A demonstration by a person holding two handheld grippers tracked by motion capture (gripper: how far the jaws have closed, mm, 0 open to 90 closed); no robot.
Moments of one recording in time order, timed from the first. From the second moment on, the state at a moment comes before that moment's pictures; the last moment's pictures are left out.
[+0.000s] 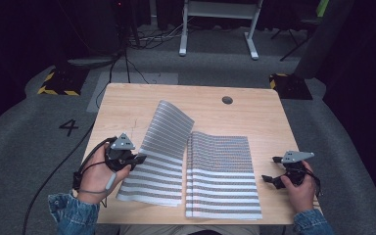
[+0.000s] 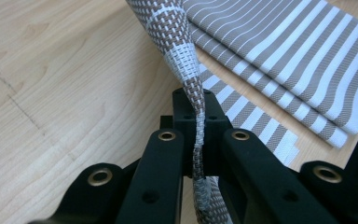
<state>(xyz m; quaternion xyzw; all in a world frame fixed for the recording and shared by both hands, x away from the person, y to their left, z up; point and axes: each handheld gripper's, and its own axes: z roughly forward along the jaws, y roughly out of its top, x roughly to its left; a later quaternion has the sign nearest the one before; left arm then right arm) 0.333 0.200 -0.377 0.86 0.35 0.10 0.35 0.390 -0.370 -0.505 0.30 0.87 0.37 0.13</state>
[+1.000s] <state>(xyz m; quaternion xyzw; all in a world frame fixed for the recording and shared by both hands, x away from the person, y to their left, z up) 0.333 0.170 -0.399 0.83 0.37 0.21 0.36 0.390 -0.370 -0.505 0.30 0.87 0.37 0.13</state>
